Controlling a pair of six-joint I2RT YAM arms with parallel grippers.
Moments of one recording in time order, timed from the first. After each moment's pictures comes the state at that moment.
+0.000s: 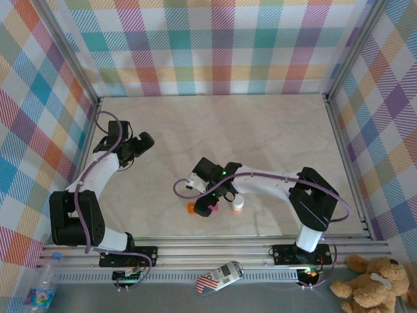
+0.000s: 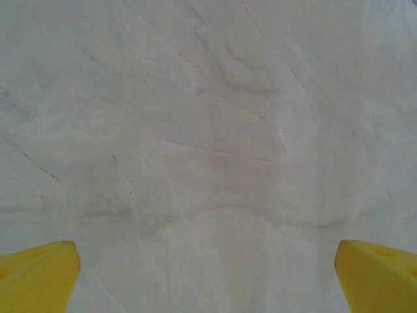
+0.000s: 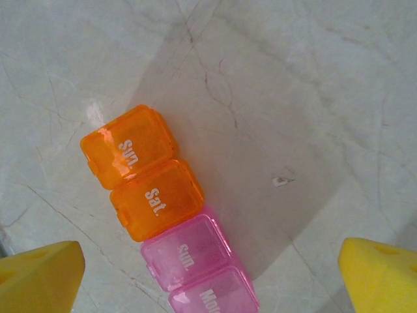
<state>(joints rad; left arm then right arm) 0.01 1.43 0.98 -0.45 0.07 -0.63 1.03 1.75 1.18 -0.64 -0.10 -0.15</state>
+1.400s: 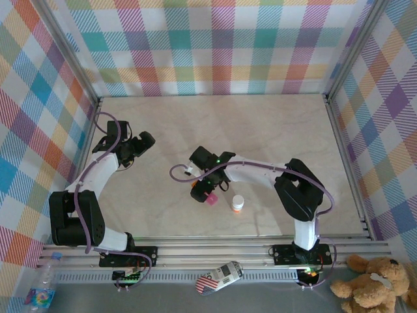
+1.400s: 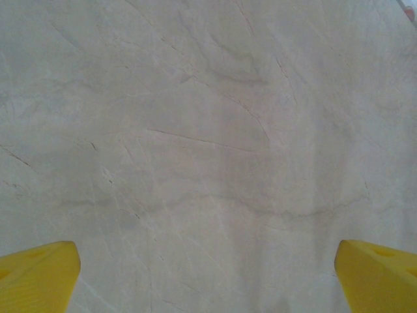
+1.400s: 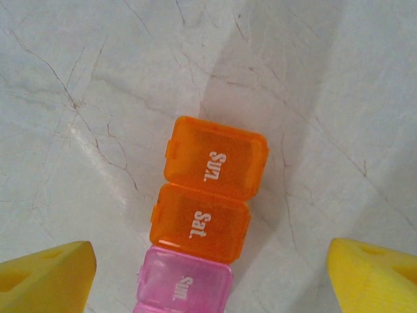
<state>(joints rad) 0.02 1.43 0.98 -0.45 0.14 -0.66 0.94 1.88 1.33 -0.65 -0.05 -0.07</state>
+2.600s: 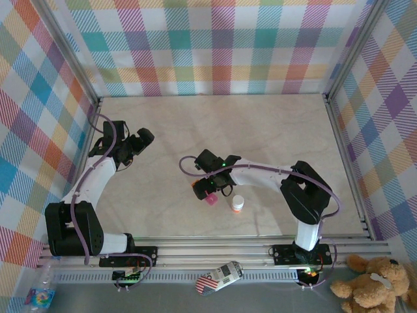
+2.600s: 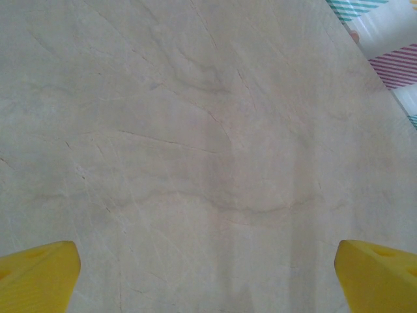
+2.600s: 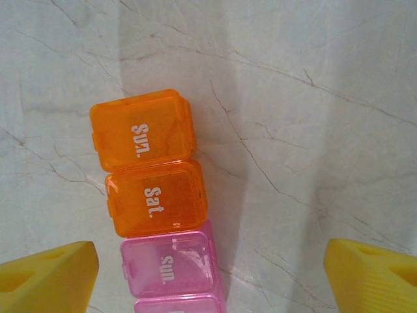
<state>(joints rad) 0.02 1.35 0.97 -0.44 0.18 -0.71 0.94 1.83 1.23 -0.61 0.02 0.33</state>
